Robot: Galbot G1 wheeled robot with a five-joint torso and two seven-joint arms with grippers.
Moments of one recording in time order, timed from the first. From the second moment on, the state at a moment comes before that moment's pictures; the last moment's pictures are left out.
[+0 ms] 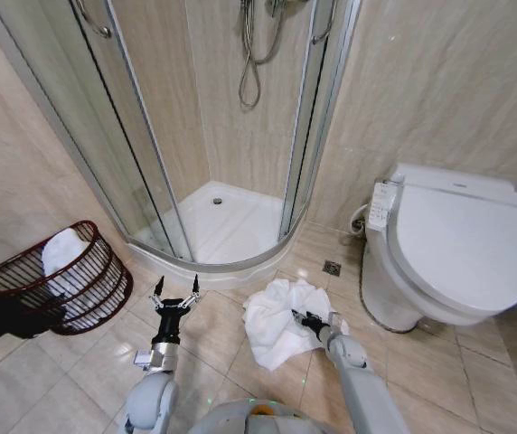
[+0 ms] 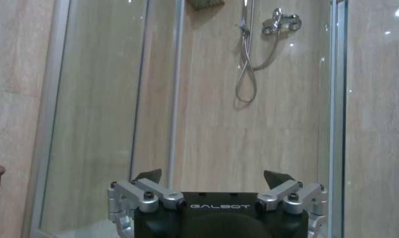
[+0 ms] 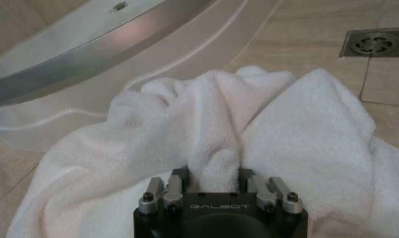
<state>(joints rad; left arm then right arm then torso) 1.65 -1.47 -0.57 -2.02 -0.16 -0.36 -0.02 -1.15 1.42 0.52 1.32 0.30 -0.38 -0.28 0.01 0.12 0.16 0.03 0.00</state>
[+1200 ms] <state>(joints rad) 1.68 -1.48 -0.52 -2.07 -0.14 -0.34 -0.03 -1.34 1.39 0.59 1.88 0.03 -0.07 -0.13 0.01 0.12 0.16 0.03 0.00</state>
